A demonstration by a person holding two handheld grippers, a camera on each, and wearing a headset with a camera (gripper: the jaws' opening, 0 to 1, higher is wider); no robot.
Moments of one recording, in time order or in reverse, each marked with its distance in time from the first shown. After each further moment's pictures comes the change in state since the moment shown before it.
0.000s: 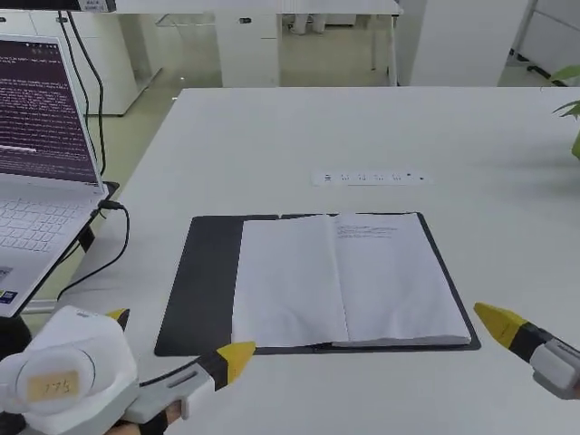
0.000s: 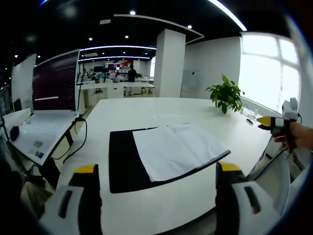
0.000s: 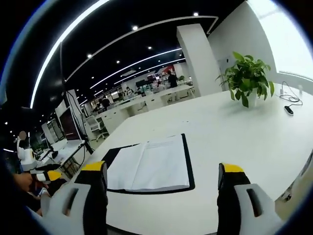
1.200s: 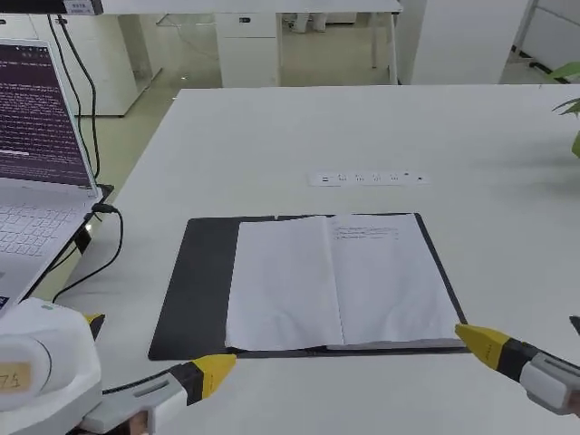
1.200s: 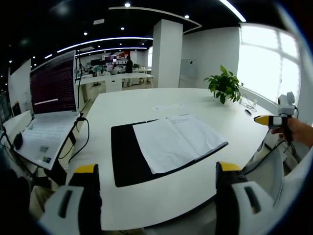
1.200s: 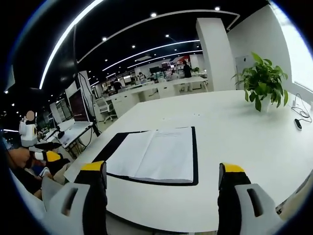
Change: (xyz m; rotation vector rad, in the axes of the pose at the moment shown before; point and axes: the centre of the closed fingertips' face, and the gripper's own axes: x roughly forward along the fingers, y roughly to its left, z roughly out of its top) left arm -0.014 -0.009 0.009 0.048 0.113 -0.006; right arm 0.002 0.013 -0.008 -0.116 0.121 0.082
